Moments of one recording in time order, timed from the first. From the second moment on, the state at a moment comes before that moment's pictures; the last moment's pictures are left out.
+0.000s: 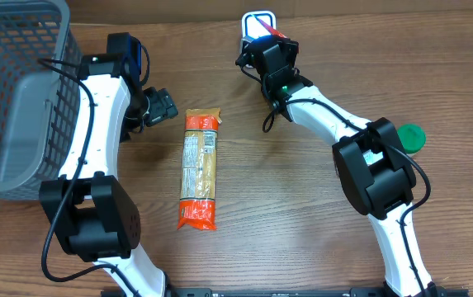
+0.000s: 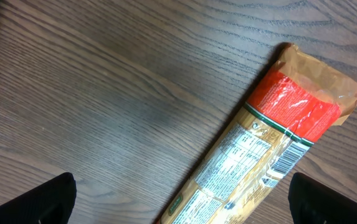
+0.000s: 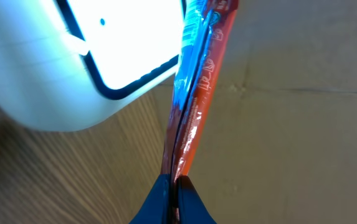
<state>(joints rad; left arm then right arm) 0.07 1.90 1.70 -1.27 -0.05 -0.46 0.52 2.36 1.80 0.03 0.65 -1.12</state>
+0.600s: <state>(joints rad) 0.07 1.90 1.70 -1.27 -0.05 -0.46 0.52 2.35 1.80 -0.07 0.67 -0.85</state>
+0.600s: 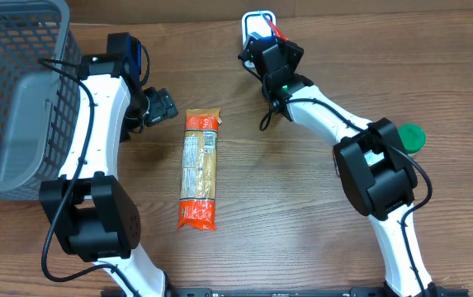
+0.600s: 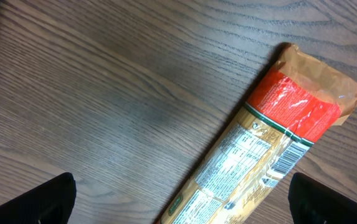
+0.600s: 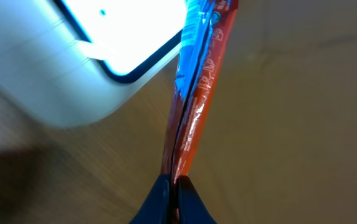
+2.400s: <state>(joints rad) 0.07 1.90 1.70 -1.27 -0.05 -0.46 0.33 1.81 1.27 -1.00 -0.10 0.12</state>
